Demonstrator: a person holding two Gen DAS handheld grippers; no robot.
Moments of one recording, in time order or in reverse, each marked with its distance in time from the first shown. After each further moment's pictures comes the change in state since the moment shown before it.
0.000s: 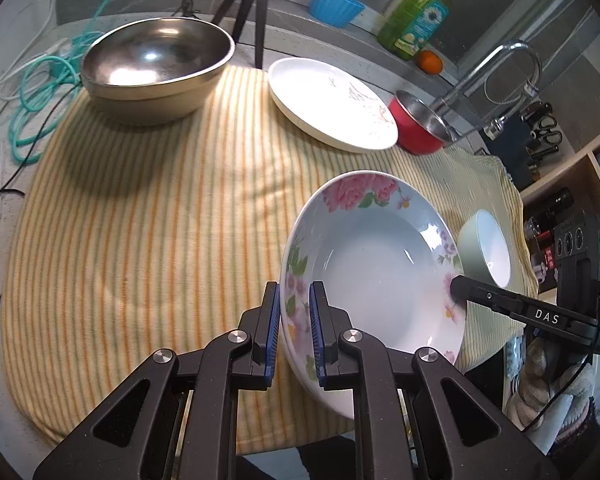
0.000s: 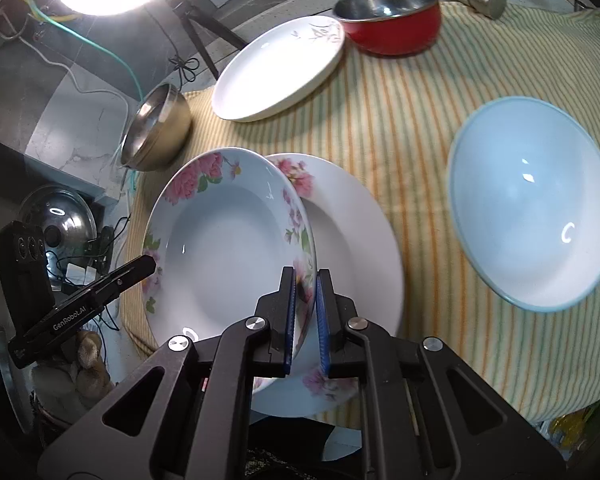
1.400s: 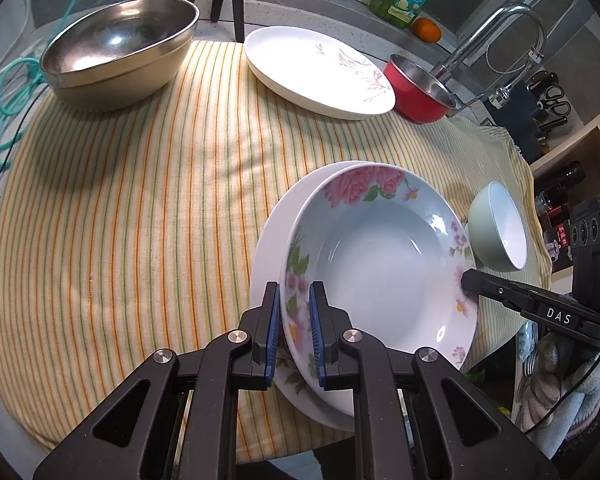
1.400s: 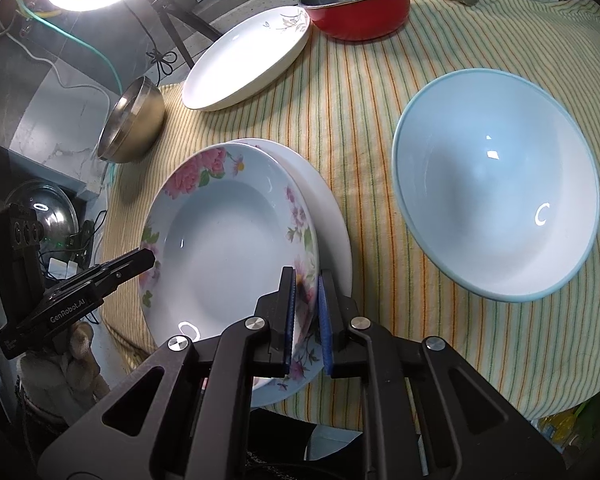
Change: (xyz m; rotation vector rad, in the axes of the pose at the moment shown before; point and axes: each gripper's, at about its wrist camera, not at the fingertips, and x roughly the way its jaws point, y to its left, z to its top) left arm 0.028 -0.019 -0.002 0.044 0.065 0.032; right arm 0.003 -0.019 -0.008 -0.005 0.015 -0.047
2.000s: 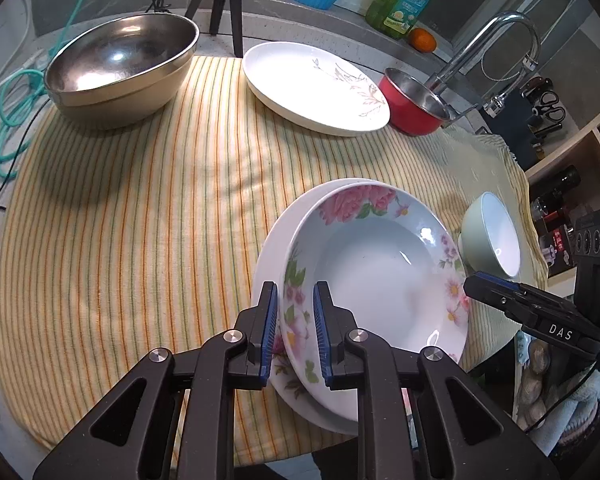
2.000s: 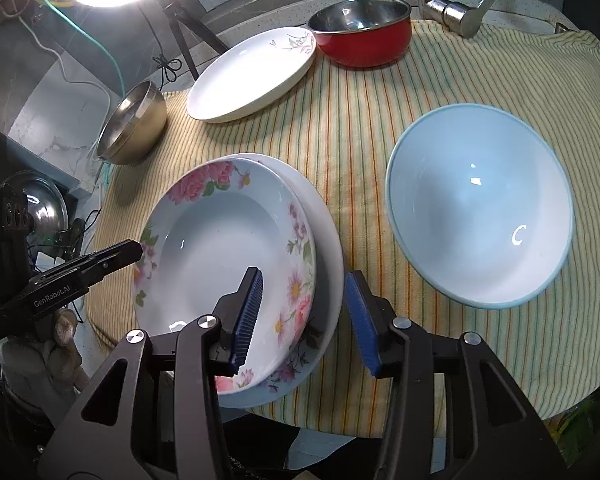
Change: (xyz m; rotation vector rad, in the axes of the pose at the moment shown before) left arm -0.010 0.000 0.004 0.005 -0.037 -0.009; right arm -0.016 0.008 0.000 -0.059 -0.067 -0.049
